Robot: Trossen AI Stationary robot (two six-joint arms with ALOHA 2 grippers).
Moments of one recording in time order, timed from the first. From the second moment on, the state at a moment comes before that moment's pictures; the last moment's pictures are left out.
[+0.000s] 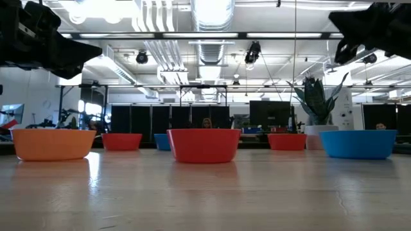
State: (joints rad) left arm -0.13 0.00 0.01 0.05 -0.23 -0.01; right arm -0.43 0.01 0.01 0.42 -0.42 0.37
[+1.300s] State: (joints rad) left arm -0.13 0.00 0.01 0.04 -0.23 -0.01; right arm -0.43 0.38 0.68 -0.71 0.00 0.52
